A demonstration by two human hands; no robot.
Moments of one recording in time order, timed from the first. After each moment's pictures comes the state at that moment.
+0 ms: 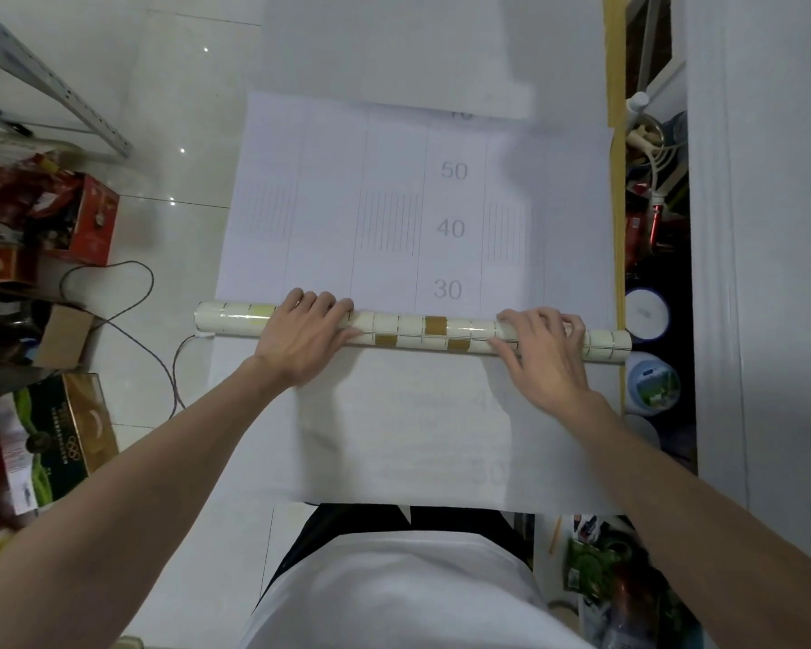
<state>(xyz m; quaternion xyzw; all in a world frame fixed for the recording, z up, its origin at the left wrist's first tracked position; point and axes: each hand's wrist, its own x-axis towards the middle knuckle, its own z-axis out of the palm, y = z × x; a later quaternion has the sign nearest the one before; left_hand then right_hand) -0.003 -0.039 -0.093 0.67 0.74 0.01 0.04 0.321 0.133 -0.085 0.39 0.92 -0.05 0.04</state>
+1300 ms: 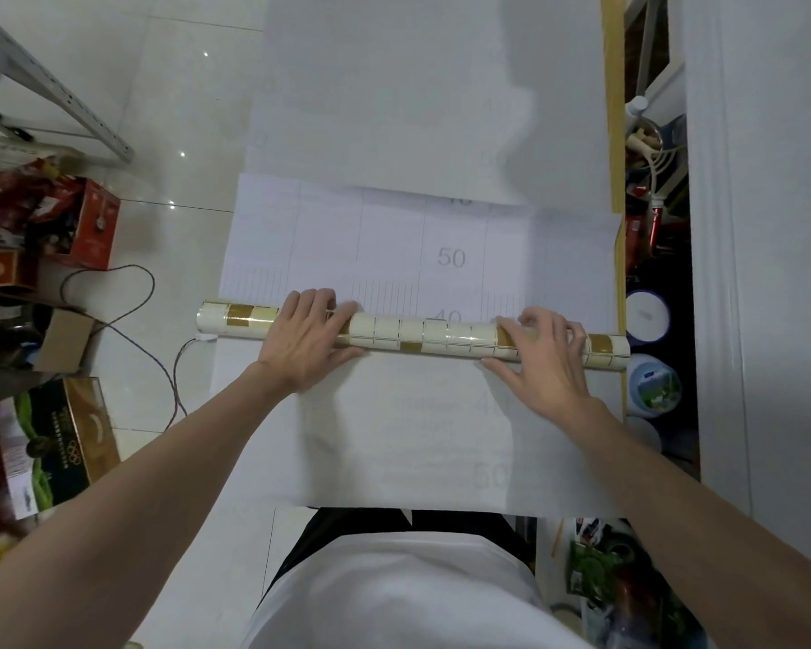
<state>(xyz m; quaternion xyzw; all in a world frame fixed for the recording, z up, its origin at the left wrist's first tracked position) -0.006 -0.042 -0.097 0.68 0.74 -0.02 0.02 0.325 0.130 -0.087 0.39 0.92 -0.04 0.04</state>
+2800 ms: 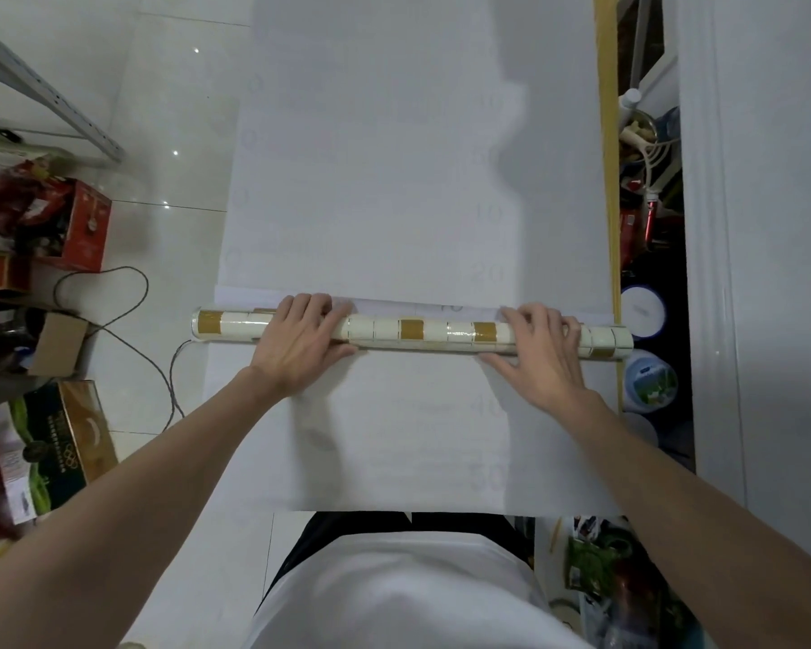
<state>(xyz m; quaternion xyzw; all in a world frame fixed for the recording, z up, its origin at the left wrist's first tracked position) 0.001 -0.040 -0.087 0.68 0.73 0.00 0.05 0.322 0.137 -0.086 0.40 0.91 -0.08 0.04</state>
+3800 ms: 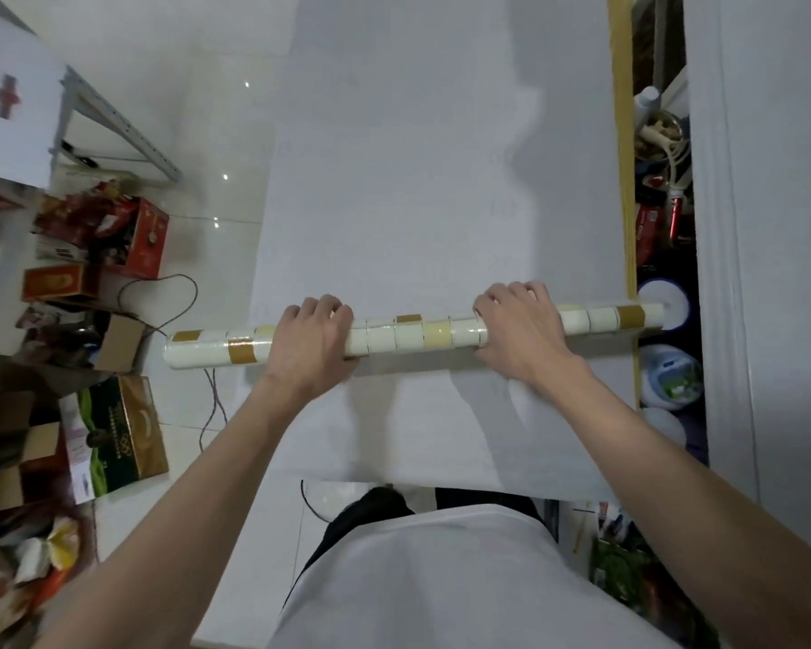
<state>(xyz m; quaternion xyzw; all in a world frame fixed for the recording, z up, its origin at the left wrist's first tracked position) 0.044 -0.060 0.001 0.58 0.80 -0.08 0.10 0.267 0.115 -0.016 0.31 0.94 -0.06 0.11</state>
